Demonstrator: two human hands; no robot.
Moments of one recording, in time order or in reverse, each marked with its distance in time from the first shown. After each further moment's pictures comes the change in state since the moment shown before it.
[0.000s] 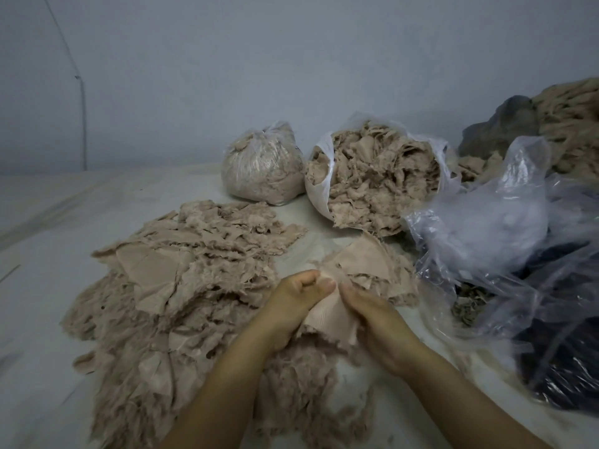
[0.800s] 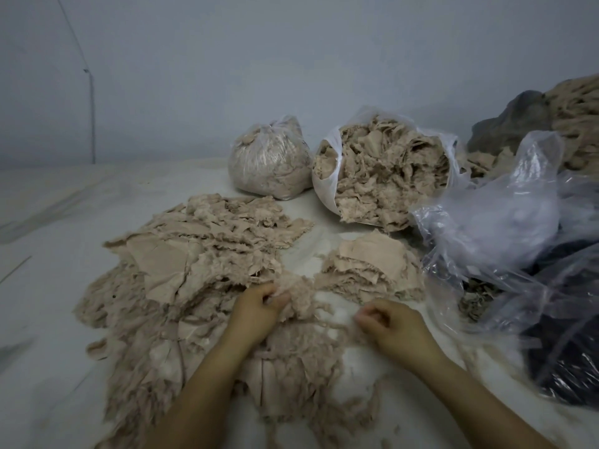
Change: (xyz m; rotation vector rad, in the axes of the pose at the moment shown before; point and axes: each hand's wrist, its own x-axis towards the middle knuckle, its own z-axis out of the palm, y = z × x) left_hand -0.017 -0.031 -0.058 0.663 0.387 0.063; right_hand -0.018 0.008 -0.022 -0.910 0.218 -0.101
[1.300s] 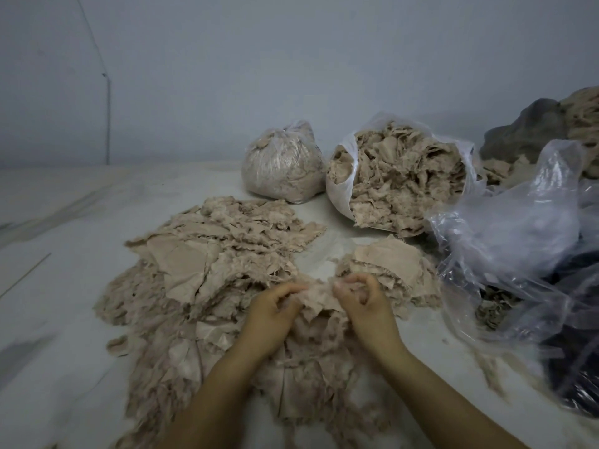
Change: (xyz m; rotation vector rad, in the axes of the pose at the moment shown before) left_hand -0.014 0.004 -0.010 -0.132 -0.009 0.199; right_hand 0.015 -0.057 0.051 0.522 0.157 -0.009
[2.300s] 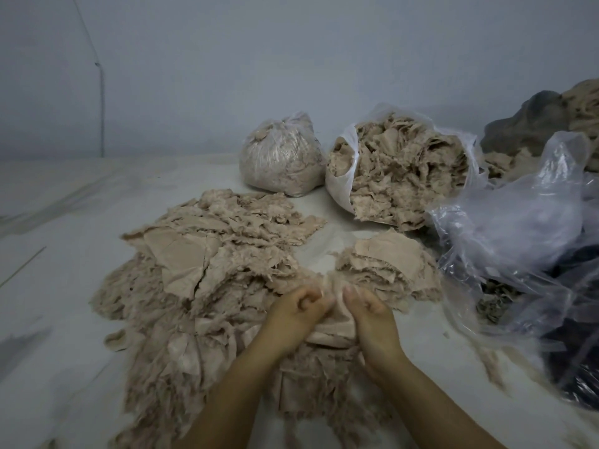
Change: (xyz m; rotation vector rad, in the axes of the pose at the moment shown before) left_hand 0.000 -0.001 0.024 -0.083 -0.165 -0.184; right_hand -0.010 0.019 0.009 0.371 0.067 0.151
